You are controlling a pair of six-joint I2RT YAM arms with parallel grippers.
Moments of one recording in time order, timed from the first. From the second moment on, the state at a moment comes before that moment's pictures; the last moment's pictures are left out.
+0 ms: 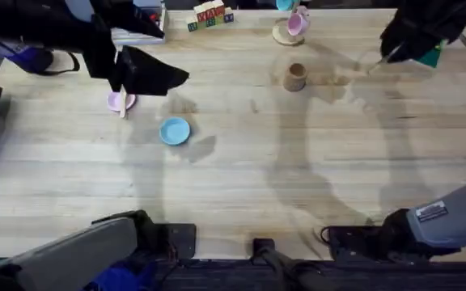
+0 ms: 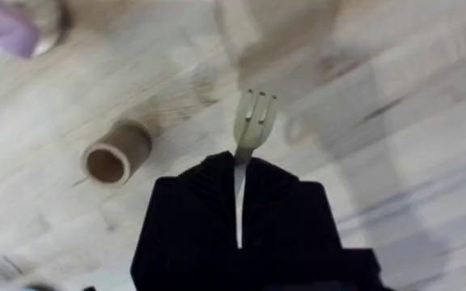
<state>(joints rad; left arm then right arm) 0.23 1.33 1.41 -1.31 0.87 1.07 -0.09 1.83 1.77 -1.30 0.05 0.58</state>
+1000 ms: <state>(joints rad) 0.23 1.33 1.41 -1.31 0.87 1.07 0.12 1.45 1.81 -1.41 0.26 0.39</state>
